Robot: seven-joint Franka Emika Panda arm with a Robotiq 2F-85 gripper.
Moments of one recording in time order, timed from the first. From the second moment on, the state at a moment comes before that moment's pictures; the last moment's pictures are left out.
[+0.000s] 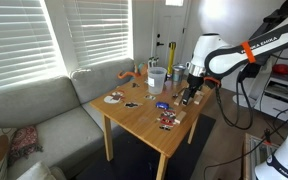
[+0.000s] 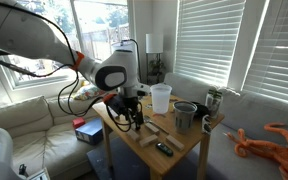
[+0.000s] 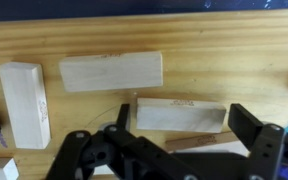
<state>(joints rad) -0.06 -0.27 -0.05 -2.48 -0.01 2.29 0.03</state>
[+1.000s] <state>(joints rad) 0.02 -0.21 -0.01 -2.39 0.03 2.29 0.02</state>
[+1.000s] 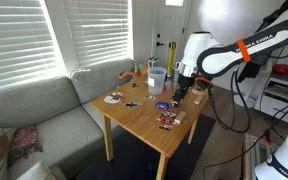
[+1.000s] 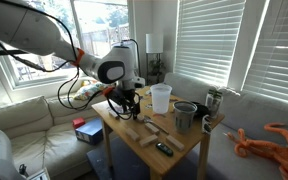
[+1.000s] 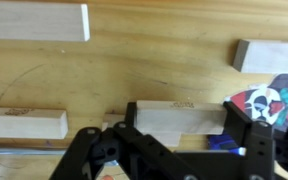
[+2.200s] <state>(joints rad) 0.07 -0.11 0.07 -2.30 0.07 2.21 0.11</state>
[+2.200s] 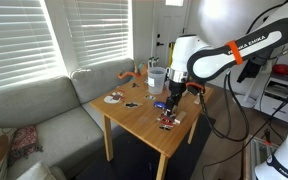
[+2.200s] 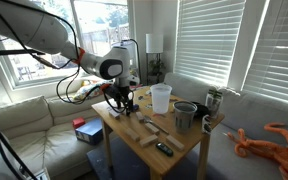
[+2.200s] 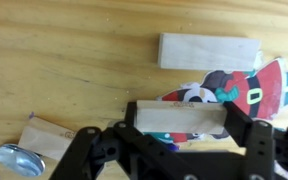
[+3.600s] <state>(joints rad) 0.07 -0.12 0.10 -2.30 0.07 2.18 0.12</state>
